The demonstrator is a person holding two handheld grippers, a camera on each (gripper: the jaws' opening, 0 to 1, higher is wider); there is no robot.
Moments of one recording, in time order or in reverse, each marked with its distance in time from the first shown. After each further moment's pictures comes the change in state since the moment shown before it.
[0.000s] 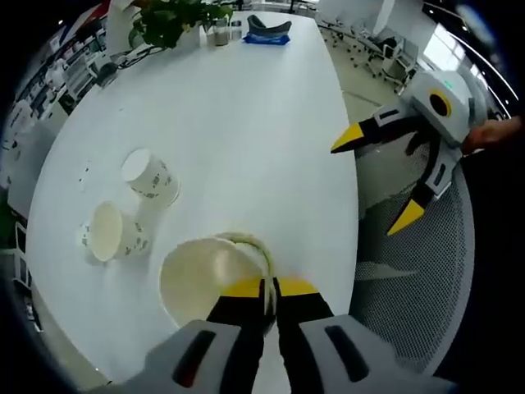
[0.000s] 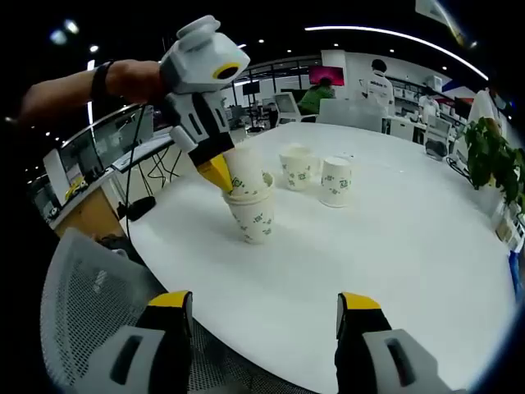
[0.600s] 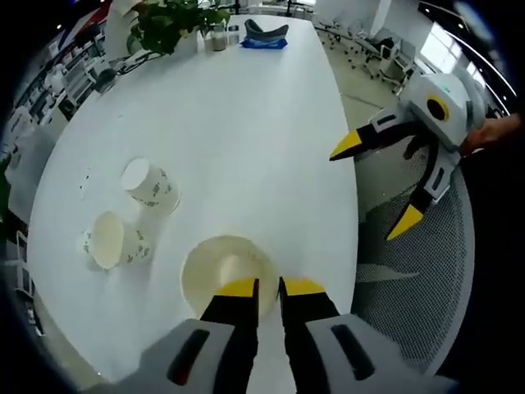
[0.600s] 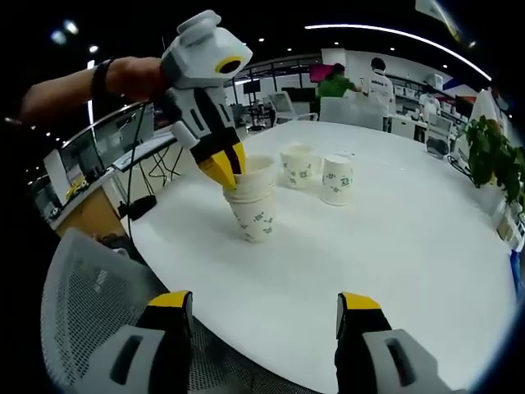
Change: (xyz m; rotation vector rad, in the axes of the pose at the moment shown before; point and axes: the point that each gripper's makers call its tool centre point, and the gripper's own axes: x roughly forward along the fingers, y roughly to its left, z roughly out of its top) left arm -0.002 0.001 0.005 0.019 -0.025 0.003; right arm 0.000 0.003 -0.001 0.000 0.006 0.002
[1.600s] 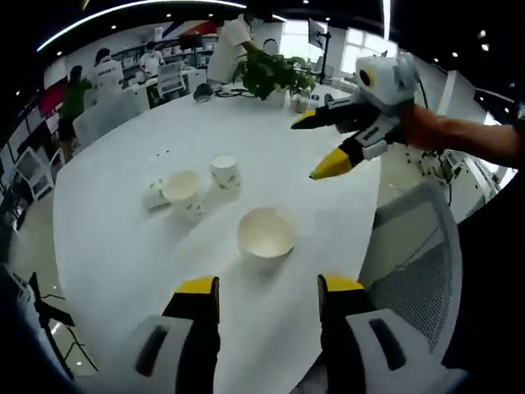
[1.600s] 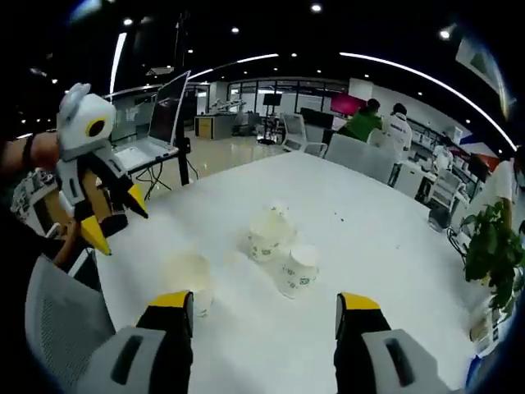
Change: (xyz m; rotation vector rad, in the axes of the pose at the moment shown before) left arm -0.068 -0.004 -0.061 -0.427 -0.393 0.217; right arm 0.049 -0.086 0.157 -0.253 -0.038 -0.047
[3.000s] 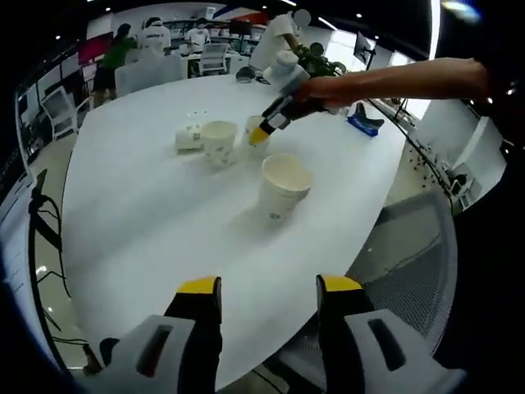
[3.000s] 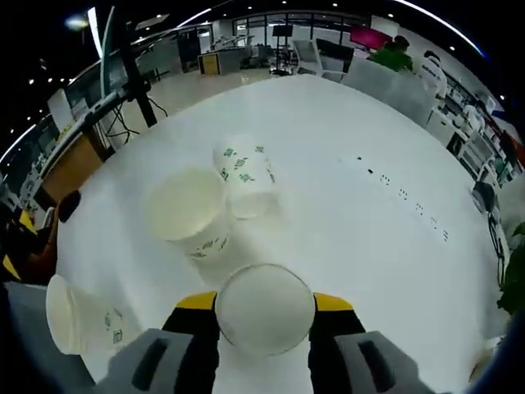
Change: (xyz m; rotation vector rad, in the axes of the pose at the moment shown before) left arm -0.027 0.000 -0.063 -0.219 0.012 0.064; right arm 0.142 -0.043 -0.030 0.030 0.371 0.133
